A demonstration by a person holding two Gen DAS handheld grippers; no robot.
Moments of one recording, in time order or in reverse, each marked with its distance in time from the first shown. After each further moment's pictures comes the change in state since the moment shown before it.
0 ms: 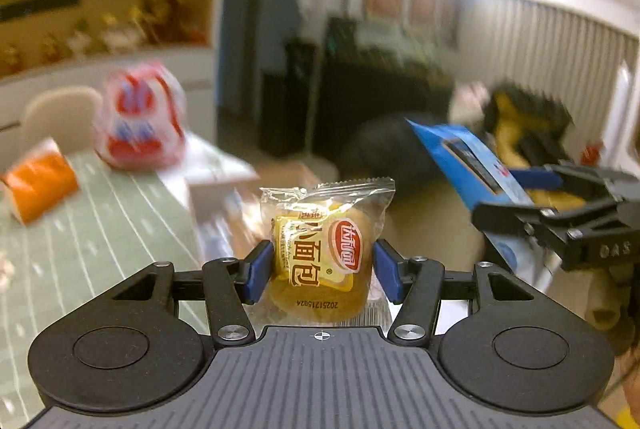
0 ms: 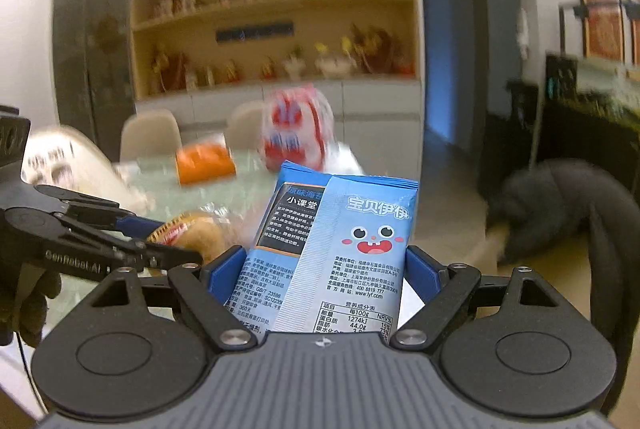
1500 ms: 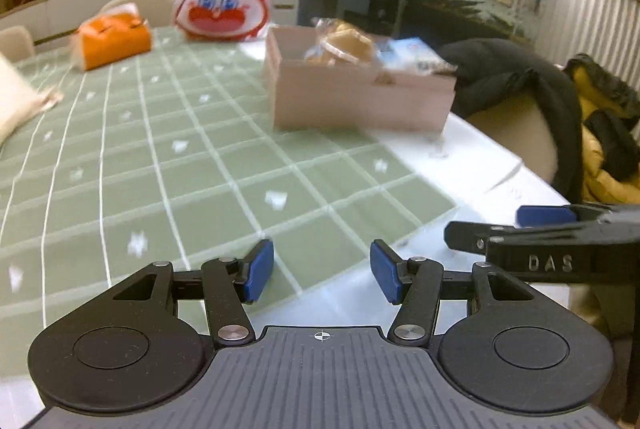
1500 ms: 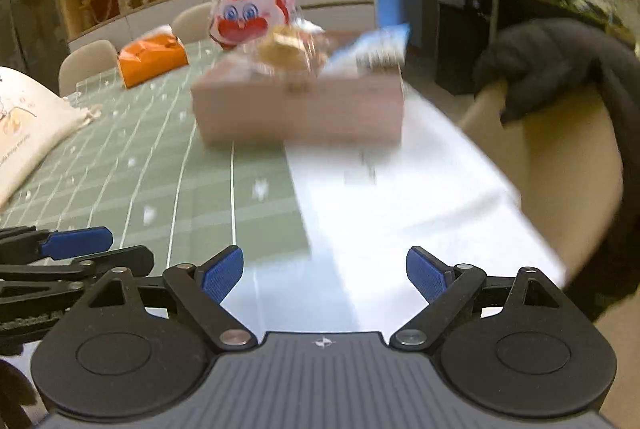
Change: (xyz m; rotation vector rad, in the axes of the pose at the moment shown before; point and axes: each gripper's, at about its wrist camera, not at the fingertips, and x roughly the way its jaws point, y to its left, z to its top) left arm 0.011 0.010 -0.156 -0.118 0.157 0.217; right arm 0.086 0.057 -0.120 0.170 0.315 -0.168
